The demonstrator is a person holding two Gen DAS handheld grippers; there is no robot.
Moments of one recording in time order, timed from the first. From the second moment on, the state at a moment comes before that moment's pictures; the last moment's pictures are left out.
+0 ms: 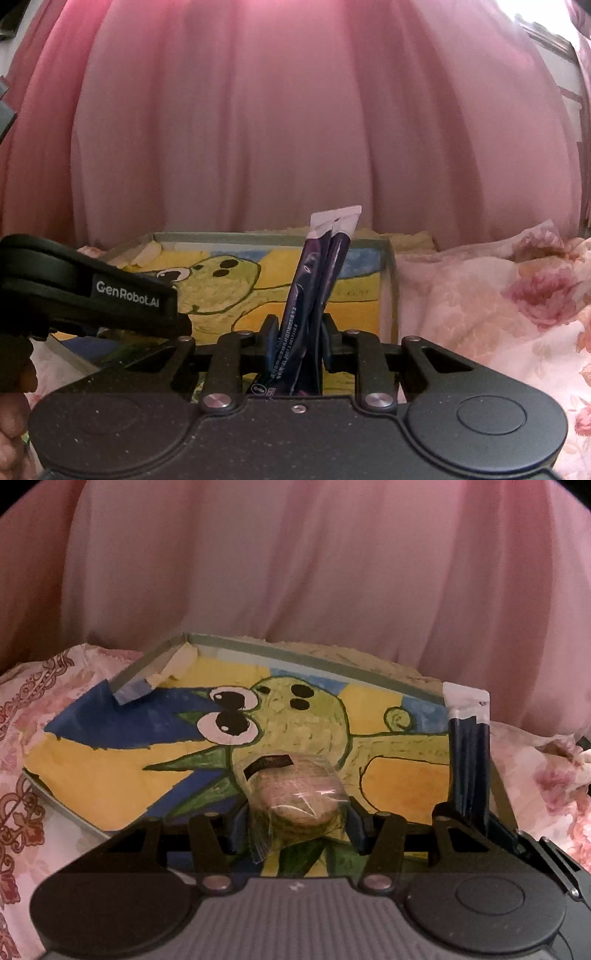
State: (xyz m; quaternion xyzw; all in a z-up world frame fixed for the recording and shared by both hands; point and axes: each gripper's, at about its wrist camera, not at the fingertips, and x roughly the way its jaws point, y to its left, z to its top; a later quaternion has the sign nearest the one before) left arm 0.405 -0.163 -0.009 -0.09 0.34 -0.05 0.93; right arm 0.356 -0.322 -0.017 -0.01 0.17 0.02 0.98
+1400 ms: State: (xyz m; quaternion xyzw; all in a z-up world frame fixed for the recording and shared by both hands) left arm 0.305 -0.116 0.068 -0.10 0.18 -0.01 0.98; right arm 0.253 -0.312 0.052 0.00 0.06 -0.01 1.00
